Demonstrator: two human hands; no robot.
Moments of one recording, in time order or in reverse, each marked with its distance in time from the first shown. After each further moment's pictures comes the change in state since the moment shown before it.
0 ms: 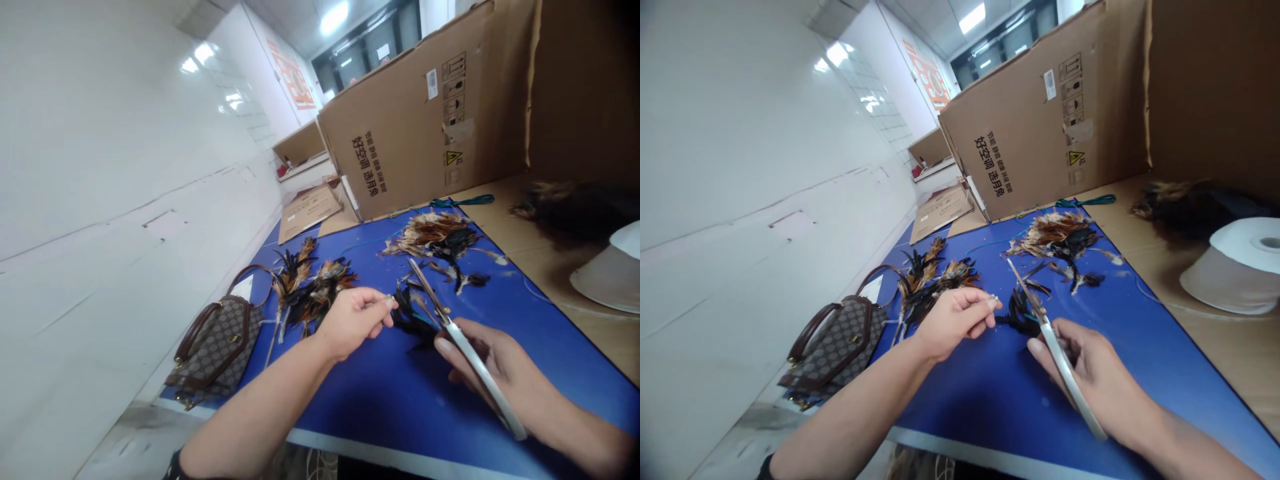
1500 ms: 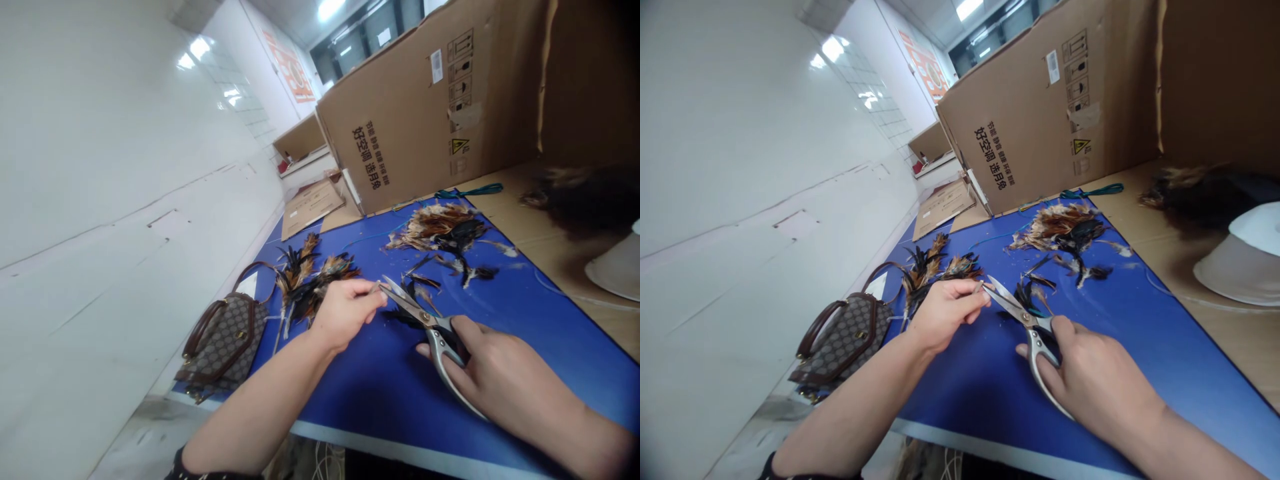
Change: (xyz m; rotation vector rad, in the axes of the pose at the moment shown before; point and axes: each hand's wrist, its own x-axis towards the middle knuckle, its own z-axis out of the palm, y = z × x) left_hand 0.000 0.003 -0.012 0.162 0.143 0.047; right_hand 0.003 0.010 0.009 -0.987 0.182 -0.324
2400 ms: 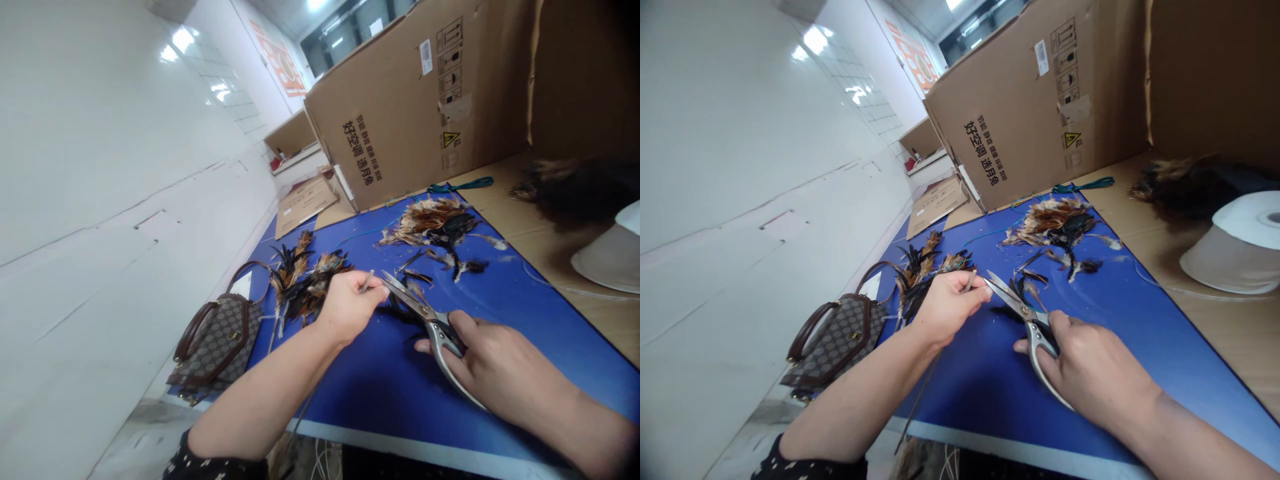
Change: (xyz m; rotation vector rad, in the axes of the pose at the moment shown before) left_hand 0.012 0.004 0.025 -0.040 0.106 -0.051; right_hand -0.002 0.012 -0.004 -0.016 0.056 -0.054
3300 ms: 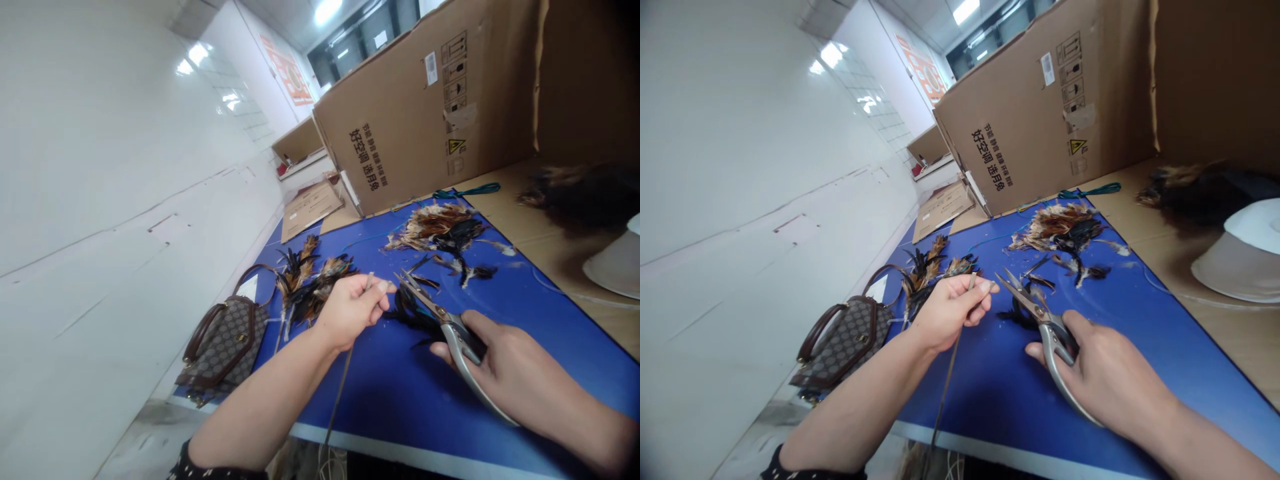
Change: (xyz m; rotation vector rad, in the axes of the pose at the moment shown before) left_hand -0.005 0.004 -0.014 -0.160 -0.177 0.018; right_hand 0.001 0.003 -0.006 0.264 -0.106 0.183
